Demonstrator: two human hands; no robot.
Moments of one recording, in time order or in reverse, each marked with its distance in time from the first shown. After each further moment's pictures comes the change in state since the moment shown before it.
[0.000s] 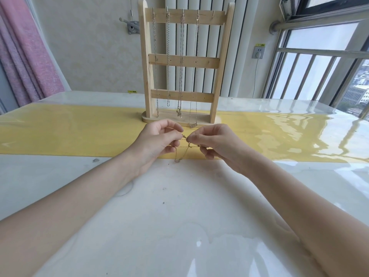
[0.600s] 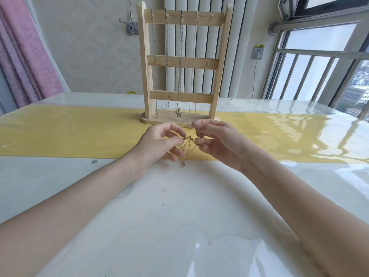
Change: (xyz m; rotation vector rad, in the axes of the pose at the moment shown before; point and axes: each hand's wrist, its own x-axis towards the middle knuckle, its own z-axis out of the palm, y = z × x) left_hand -0.004 0.001 0.002 0.133 -0.034 0.008; right_hand 0.005 -0.004 -0.007 0.456 -0.061 0.089
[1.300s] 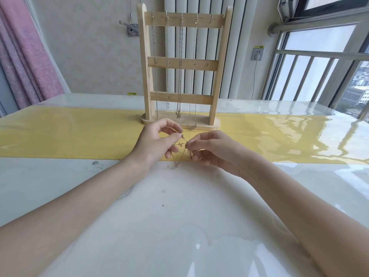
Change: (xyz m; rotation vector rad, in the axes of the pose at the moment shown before) left_hand 0.002 -0.004 0.000 -0.008 0.148 0.114; right_hand -0.005 0.005 0.007 -0.349 -0.018 0.100
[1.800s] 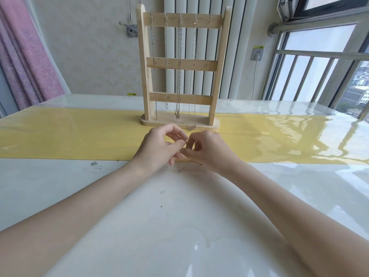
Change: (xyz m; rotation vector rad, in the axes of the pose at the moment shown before) left_hand -0.001 -0.007 0.005 0.150 -0.054 0.071; right_hand 0.008 0.008 0.012 -0.839 0.235 -0.357
